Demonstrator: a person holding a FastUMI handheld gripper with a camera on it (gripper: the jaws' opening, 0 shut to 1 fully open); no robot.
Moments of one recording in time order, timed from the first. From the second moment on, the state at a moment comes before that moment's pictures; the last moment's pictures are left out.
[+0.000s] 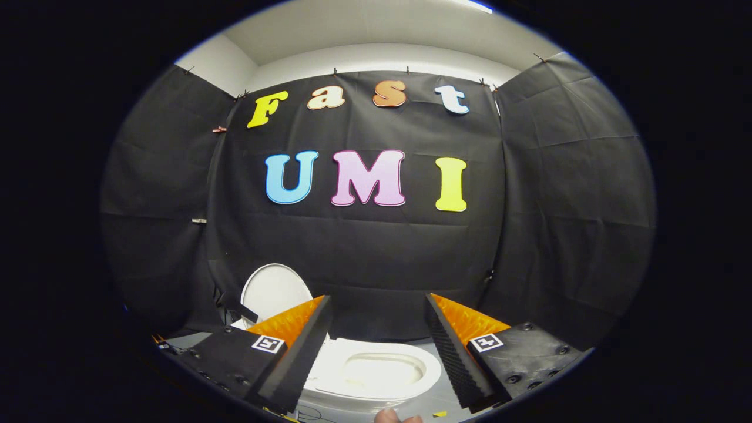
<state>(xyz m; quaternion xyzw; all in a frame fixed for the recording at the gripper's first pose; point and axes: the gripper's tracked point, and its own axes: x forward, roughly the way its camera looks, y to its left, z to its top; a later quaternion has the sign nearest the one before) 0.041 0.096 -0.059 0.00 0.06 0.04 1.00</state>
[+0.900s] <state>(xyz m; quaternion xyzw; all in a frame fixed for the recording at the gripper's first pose) 0.036 0.080 -0.054 0.01 0.05 0.02 1.00</state>
